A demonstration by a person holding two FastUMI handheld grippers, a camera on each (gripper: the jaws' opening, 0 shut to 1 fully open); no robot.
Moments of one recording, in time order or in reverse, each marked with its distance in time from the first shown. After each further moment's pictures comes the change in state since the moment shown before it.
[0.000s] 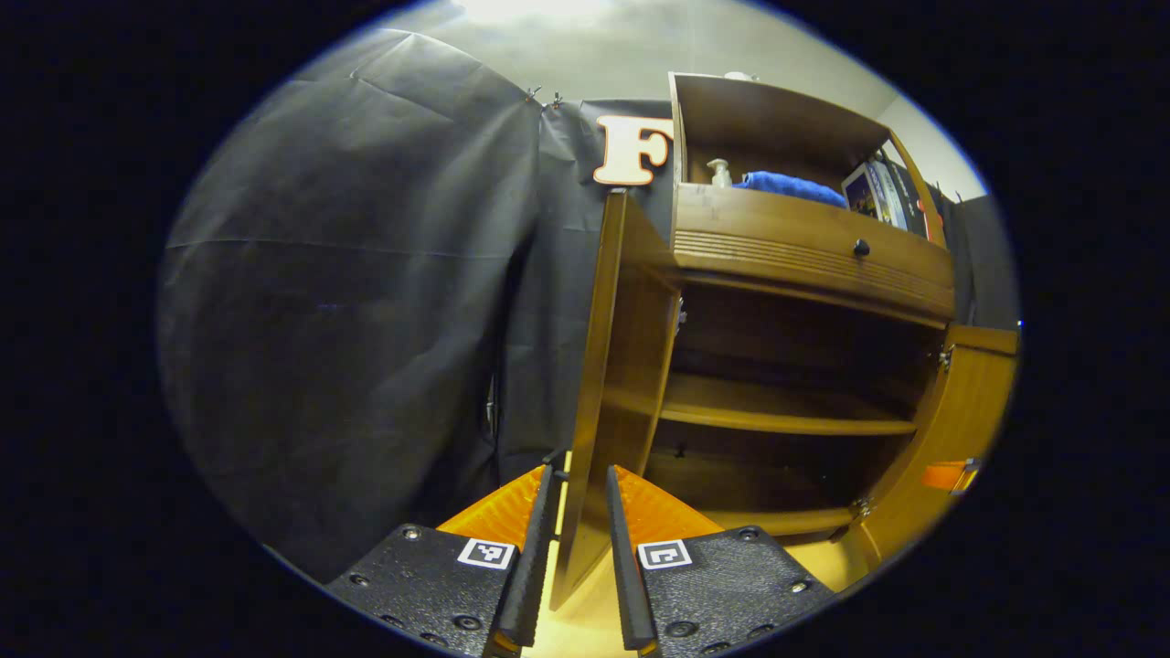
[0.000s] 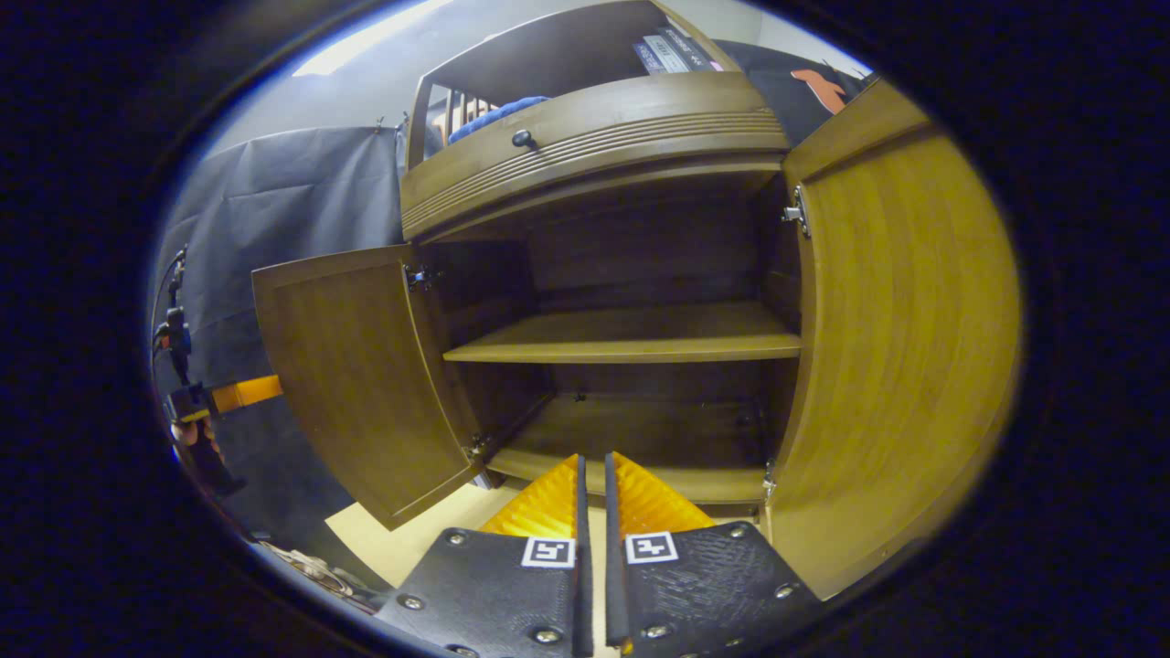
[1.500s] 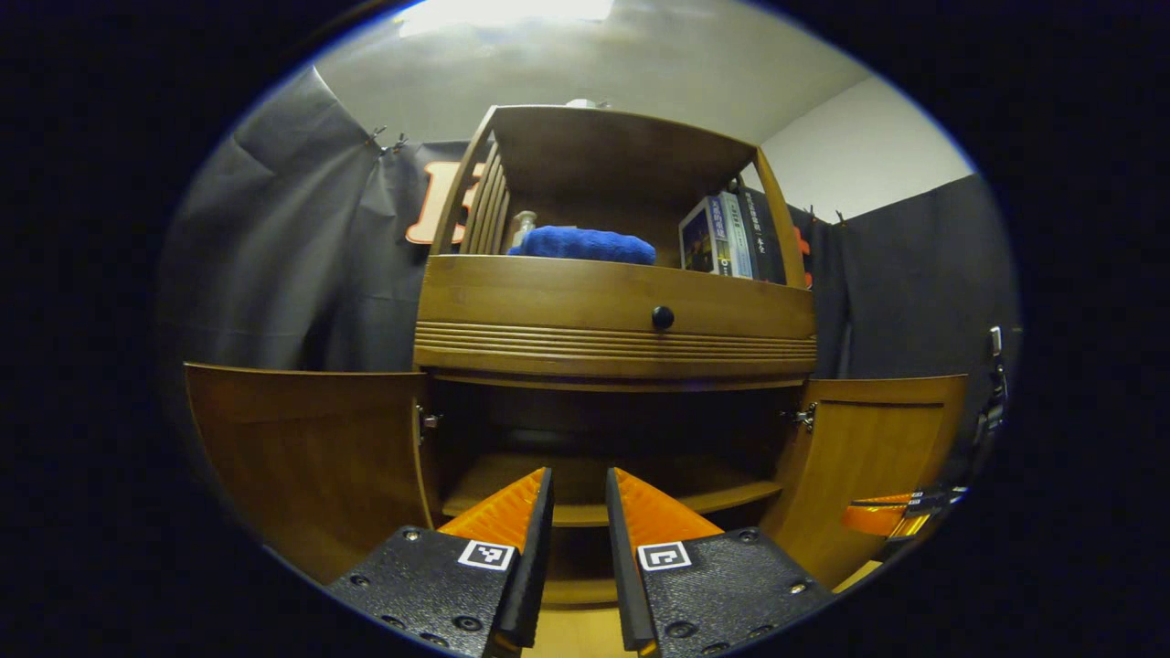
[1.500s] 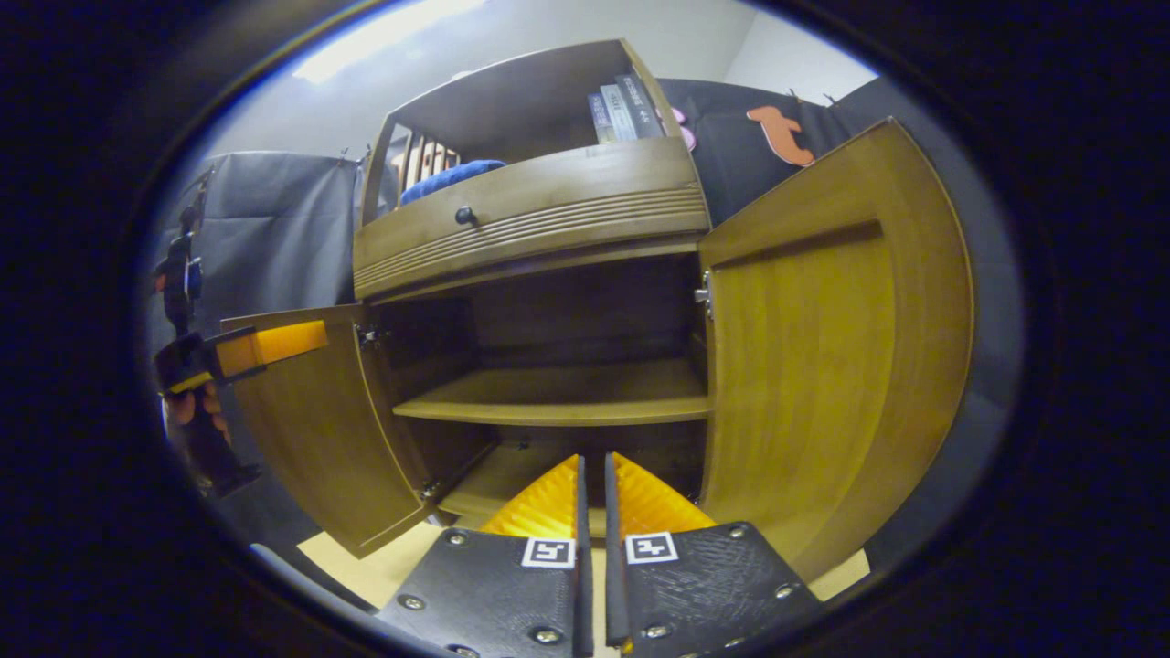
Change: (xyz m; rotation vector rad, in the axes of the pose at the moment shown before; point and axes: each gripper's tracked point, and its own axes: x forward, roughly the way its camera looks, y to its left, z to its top) left arm 0.035 -0.236 0.070 0.079 -0.144 -0.481; right arm -0.043 -0.050 0.062 0.009 -0.163 -0.197
